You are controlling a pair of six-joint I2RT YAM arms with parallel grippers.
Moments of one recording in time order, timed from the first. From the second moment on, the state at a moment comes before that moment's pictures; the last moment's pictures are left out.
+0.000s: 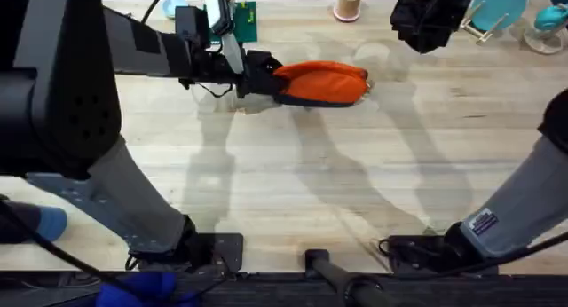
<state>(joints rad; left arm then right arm) -0.02 1.90 0.98 -0.07 1.13 0.99 0.28 1.97 1.89 -1.43 0.48 0.80</state>
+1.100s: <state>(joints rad) -0.02 1.90 0.98 -0.06 1.13 0.99 0.28 1.97 1.89 -1.44 0.47 0.78</state>
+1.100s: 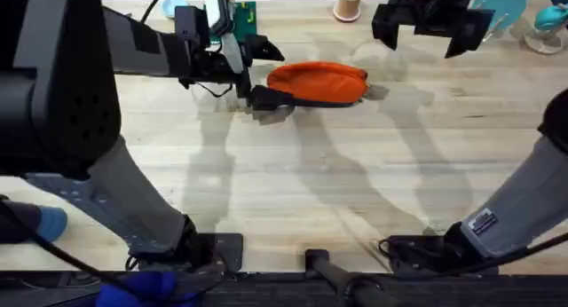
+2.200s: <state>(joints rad) -0.05 1.90 1.47 -0.71 1.12 0.83 0.28 1.97 1.89 -1.43 0.47 0.78</state>
